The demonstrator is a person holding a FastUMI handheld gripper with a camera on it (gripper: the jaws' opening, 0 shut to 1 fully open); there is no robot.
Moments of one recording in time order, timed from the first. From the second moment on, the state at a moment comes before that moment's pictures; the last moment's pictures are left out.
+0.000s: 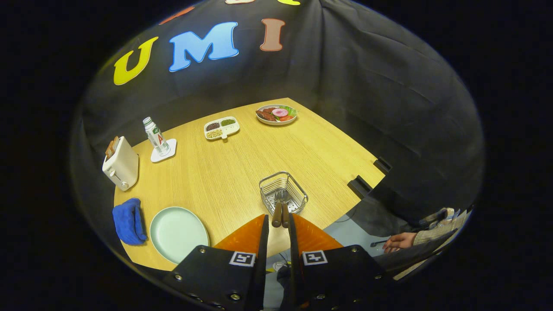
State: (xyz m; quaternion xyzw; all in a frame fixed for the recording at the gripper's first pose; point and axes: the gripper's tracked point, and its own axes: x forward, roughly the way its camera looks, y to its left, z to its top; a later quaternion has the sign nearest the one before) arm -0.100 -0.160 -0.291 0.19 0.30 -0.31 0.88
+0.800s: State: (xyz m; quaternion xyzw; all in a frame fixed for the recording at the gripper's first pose) arm -0.079 -0.160 -0.288 0.18 0.31 -0.30 0.88
